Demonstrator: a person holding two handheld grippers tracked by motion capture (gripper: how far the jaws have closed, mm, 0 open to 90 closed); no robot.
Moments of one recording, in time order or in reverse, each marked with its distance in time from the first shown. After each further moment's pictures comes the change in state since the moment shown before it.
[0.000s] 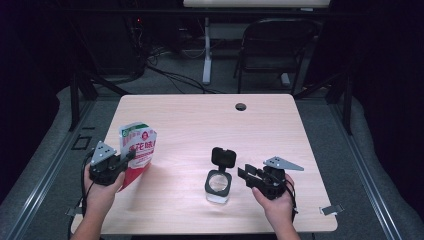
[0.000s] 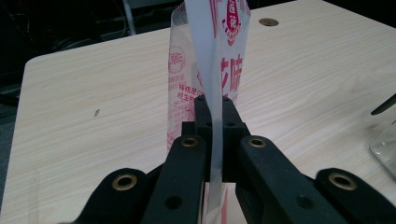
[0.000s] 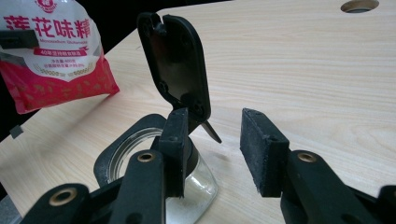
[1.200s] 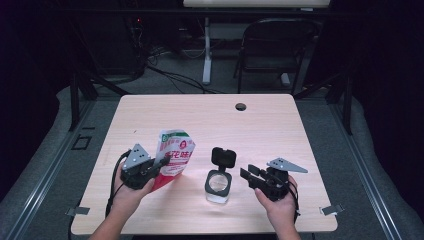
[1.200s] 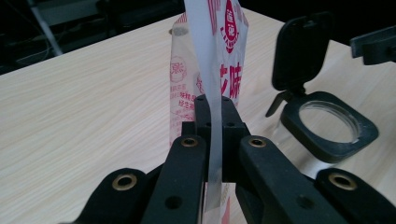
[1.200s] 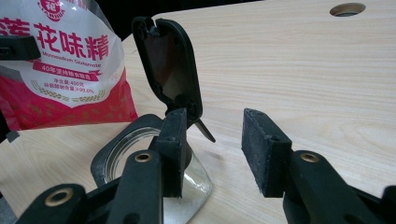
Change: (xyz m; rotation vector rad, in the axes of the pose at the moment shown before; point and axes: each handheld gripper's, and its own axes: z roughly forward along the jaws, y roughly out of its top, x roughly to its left) left arm -0.075 0.021 0.021 -0.013 -0.258 0.132; right arm -0.002 -0.003 -0.007 -0.022 -0.013 0.010
